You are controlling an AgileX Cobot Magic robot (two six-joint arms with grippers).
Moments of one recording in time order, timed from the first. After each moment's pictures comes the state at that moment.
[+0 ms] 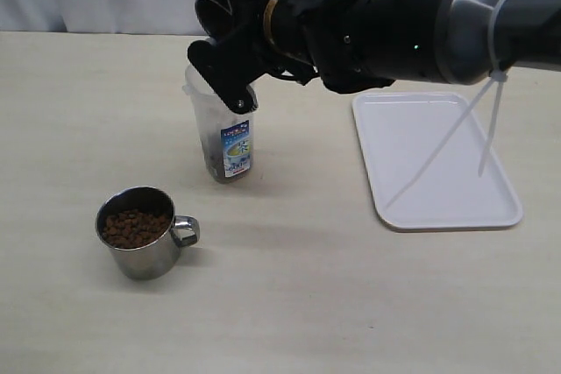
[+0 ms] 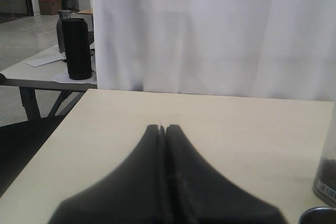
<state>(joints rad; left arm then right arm) 0.05 0.00 0.00 -0.04 0.16 0.03 0.85 1.89 -1.34 -1.73 0.28 -0.18</state>
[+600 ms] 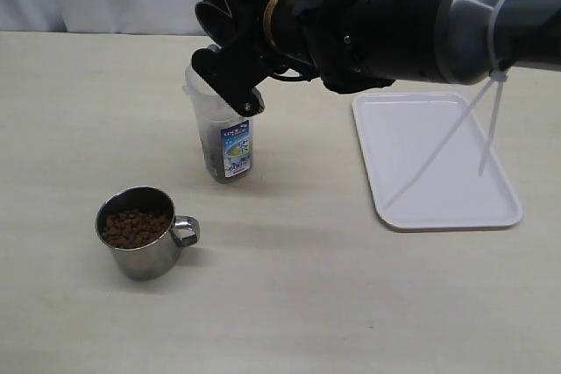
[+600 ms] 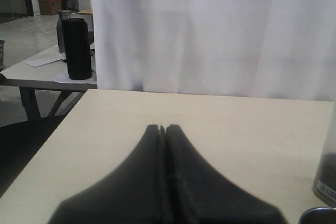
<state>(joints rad) 0.05 0.00 0.00 -0.04 0.16 0.03 0.85 1.89 -1.34 -1.73 0.28 -0.27</state>
